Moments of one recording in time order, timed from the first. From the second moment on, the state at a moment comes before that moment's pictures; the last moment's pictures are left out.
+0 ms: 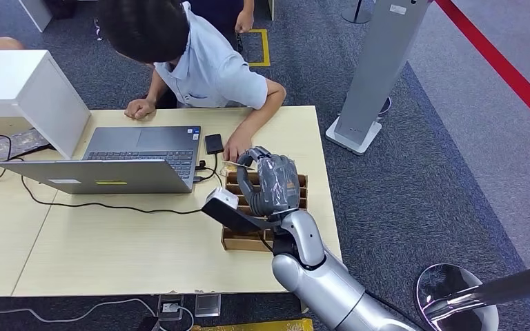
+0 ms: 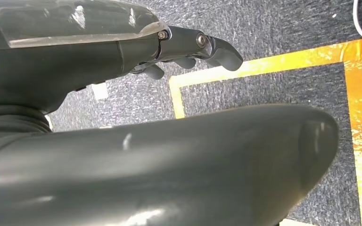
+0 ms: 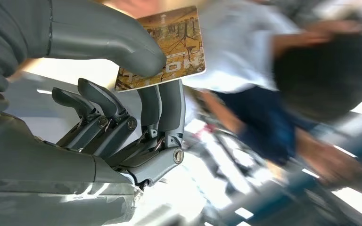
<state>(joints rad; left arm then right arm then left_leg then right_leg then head) -0.17 0.08 -1.15 -0.24 1.12 0.18 0.10 -0.46 0.12 0.87 -1.17 0.96 -0.68 0.09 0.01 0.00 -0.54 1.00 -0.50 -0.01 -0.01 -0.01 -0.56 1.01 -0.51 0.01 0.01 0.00</state>
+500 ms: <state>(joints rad) -0.17 0.08 -1.15 -0.24 1.10 0.17 0.10 -0.27 0.23 0.54 -1.33 0.88 -0.70 -0.37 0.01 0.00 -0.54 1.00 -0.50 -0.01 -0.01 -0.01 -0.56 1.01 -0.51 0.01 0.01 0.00</state>
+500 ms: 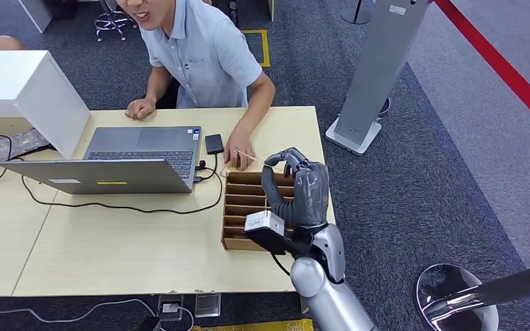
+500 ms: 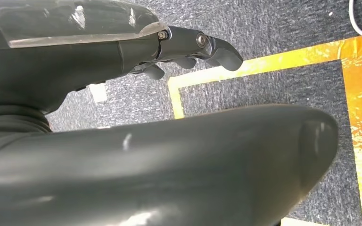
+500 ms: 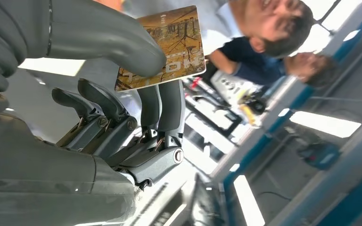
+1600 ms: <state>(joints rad) -0.22 0.08 -1.16 -0.24 1.07 0.14 0.17 -0.85 0.33 0.81 -0.58 0.57 -0.53 0.14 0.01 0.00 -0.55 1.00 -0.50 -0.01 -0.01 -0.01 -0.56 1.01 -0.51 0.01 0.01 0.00</state>
